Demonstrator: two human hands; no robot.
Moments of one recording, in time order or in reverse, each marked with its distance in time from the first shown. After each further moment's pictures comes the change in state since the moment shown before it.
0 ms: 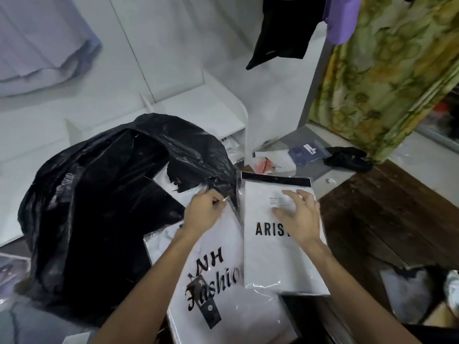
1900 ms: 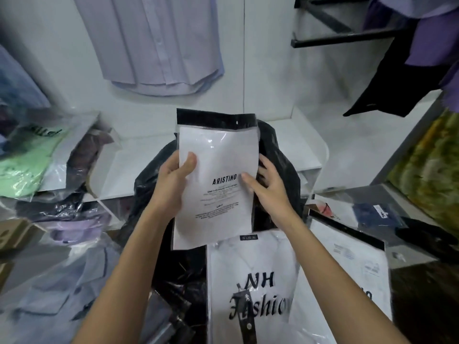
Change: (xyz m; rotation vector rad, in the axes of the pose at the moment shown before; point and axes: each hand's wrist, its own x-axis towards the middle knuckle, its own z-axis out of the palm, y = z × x) left_hand -0.098 -0.044 -0.215 -1.111 0.533 0.006; right_hand -0.011 -0.263 0.036 0.873 -0.541 -0.403
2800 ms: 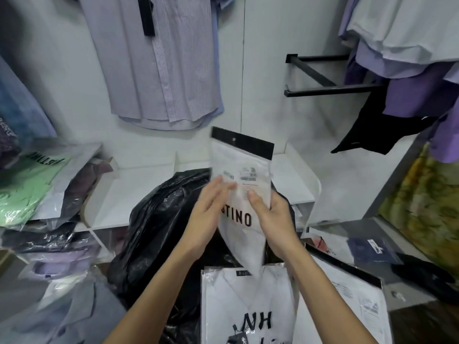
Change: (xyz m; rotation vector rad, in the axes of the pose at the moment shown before) left_hand -0.014 -0.006 0.050 0.194 -0.123 0.148; right_hand -0.021 -0.066 0.010 0.085 0.062 -0.127
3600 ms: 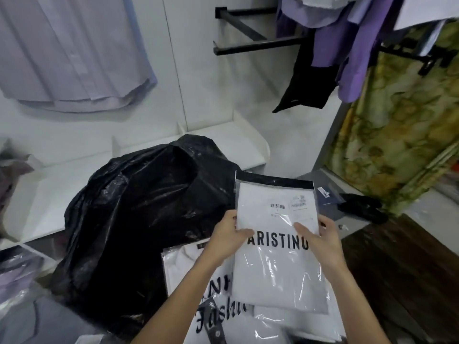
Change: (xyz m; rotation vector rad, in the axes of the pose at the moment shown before) left_hand -0.041 -0.094 0.127 0.216 -0.412 -0.453; right_hand -0.115 0.095 -0.207 -0.186 0.583 0.393
